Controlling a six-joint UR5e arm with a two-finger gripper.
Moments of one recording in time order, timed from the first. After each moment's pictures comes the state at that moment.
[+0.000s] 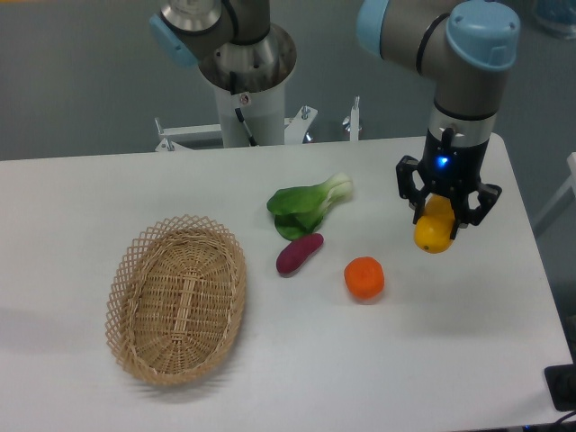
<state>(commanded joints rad) 2.73 -1.81 -1.55 -1.10 1.39 1.31</state>
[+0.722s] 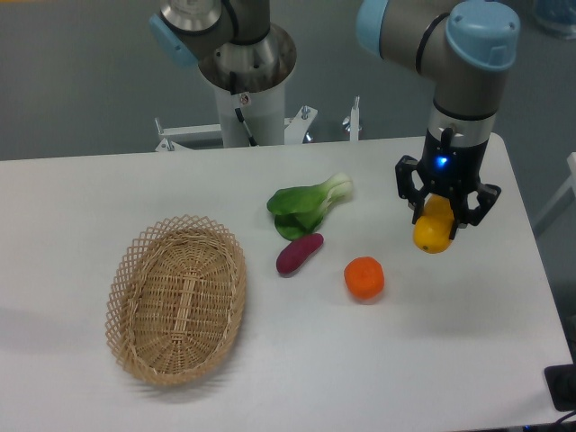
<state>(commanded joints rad) 2.73 -1.81 -1.55 -1.10 1.39 1.31</state>
